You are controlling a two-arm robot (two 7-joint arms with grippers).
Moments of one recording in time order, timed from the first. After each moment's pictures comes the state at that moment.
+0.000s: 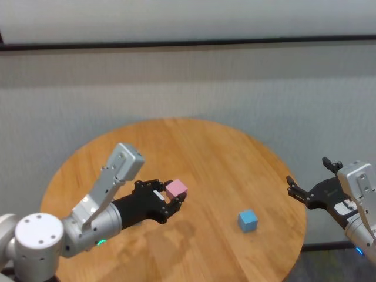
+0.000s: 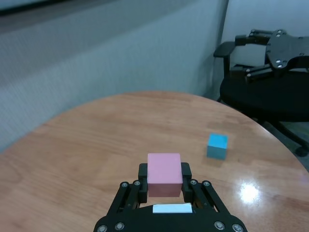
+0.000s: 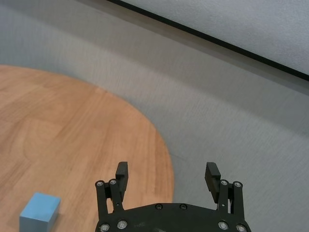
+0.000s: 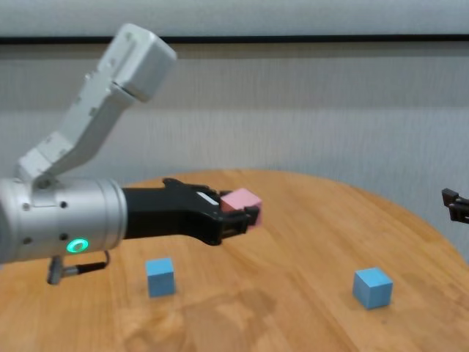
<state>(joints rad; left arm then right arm) -0.36 0.39 0.51 -1.40 -0.27 0.10 -0.48 0.20 0.60 -0.45 -1.41 0.25 -0.12 -0.03</state>
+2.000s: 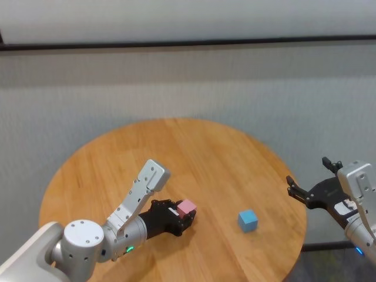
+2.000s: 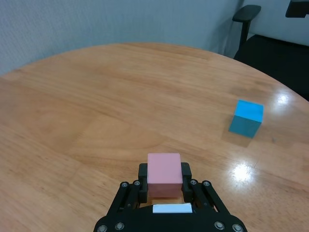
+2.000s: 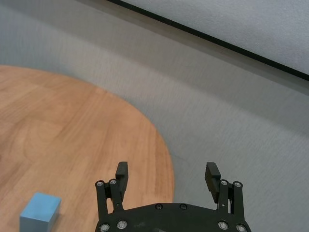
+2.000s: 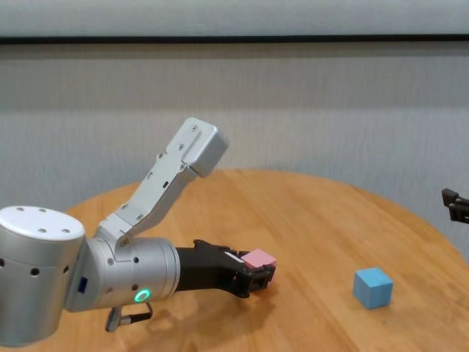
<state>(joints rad) -0.48 0.19 0.54 -1.02 -0.18 0.09 -0.45 0.20 0.60 -0.45 -1.41 0.25 -0.12 -0.03</state>
